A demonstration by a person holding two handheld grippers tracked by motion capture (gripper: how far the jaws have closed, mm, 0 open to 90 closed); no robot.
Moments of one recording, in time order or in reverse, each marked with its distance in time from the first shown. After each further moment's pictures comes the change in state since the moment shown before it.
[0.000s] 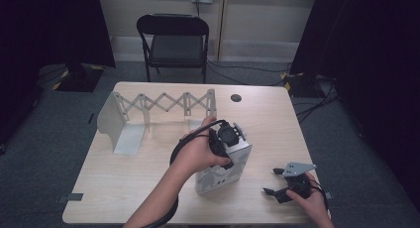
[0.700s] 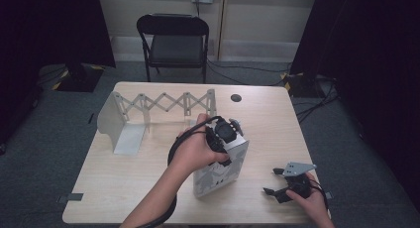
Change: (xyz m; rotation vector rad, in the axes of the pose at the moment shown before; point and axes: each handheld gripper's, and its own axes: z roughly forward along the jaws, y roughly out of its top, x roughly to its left) left arm 0.003 -0.002 -0.019 0.013 0.008 -0.080; right arm 0.000 0.000 0.000 0.001 0.000 0.002
